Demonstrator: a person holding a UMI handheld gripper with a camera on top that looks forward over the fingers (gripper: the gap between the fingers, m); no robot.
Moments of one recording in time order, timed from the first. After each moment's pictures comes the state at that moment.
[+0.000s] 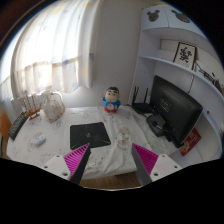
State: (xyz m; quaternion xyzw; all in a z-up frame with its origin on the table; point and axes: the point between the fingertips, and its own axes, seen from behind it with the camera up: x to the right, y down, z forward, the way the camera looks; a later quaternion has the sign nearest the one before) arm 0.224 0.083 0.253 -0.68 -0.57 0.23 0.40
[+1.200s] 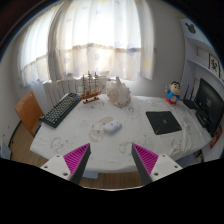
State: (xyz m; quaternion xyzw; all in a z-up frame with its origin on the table) arm 0.235 -0.337 0.151 -0.62 -0.65 0.30 0.31
